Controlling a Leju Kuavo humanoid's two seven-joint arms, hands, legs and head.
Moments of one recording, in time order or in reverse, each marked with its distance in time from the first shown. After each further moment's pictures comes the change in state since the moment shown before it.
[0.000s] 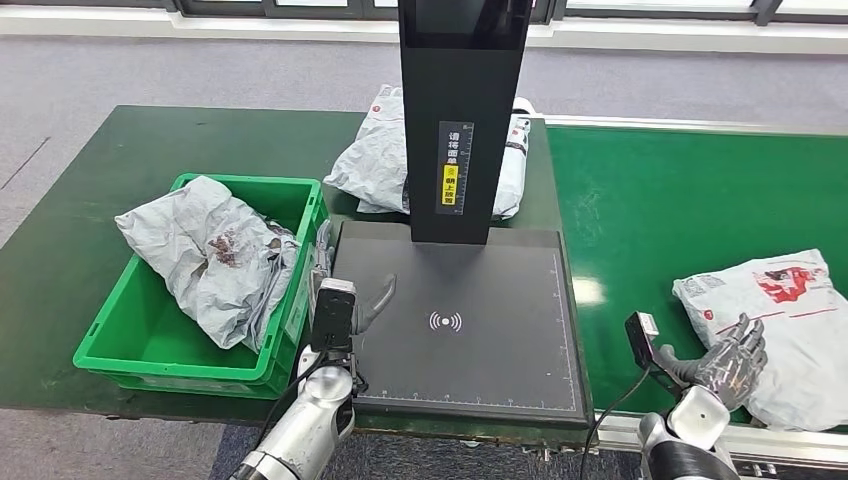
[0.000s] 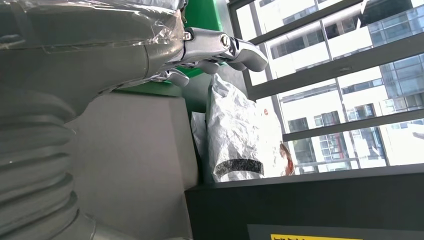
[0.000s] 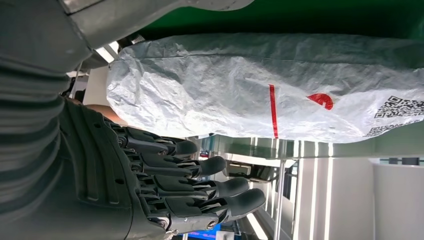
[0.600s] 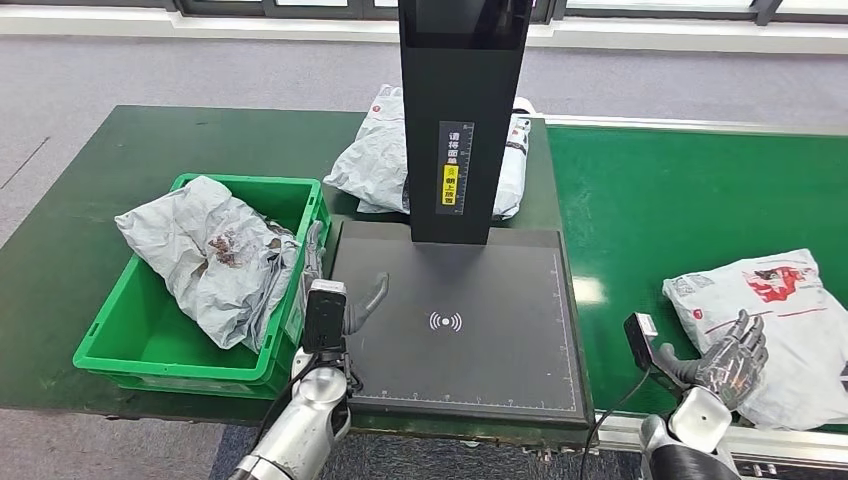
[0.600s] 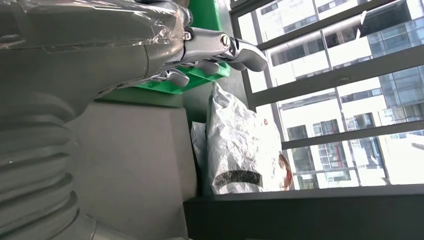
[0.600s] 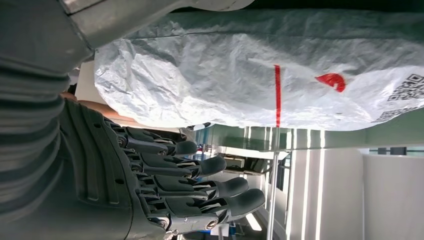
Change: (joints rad) left arm 0.024 0.009 0.015 -0.045 0.000 0.019 0.004; right arm 0.031 -0.002 0.021 -0.049 0.000 -0.001 -0.020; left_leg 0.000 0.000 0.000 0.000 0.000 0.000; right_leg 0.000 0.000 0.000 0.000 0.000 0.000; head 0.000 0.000
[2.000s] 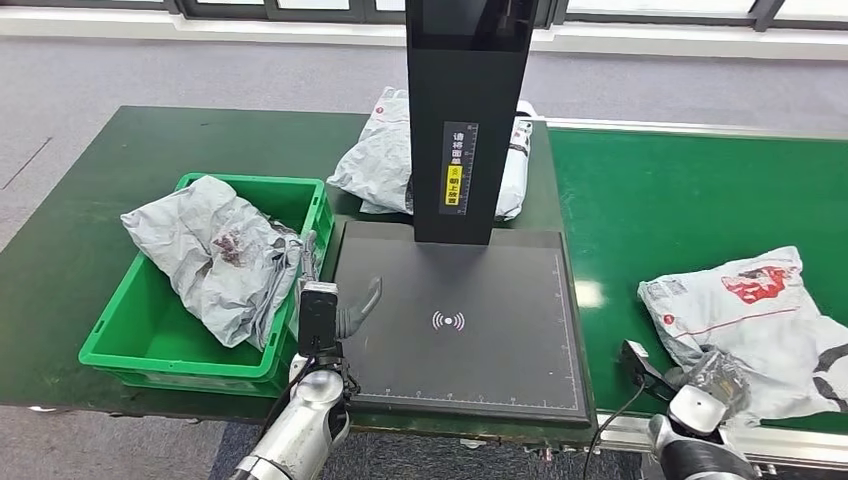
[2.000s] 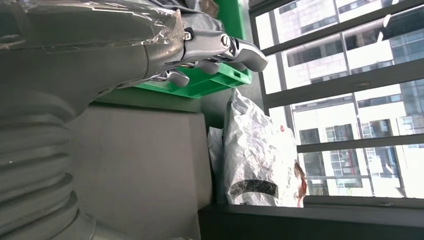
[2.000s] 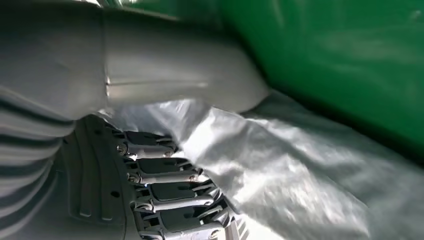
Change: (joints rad) left arm -0.006 0.004 0.023 0.046 0.065 -0.024 -0.010; right arm -0.054 -0.097 0.133 0.167 0.000 0.458 0.128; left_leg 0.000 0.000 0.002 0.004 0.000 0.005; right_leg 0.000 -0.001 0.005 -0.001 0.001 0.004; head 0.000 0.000
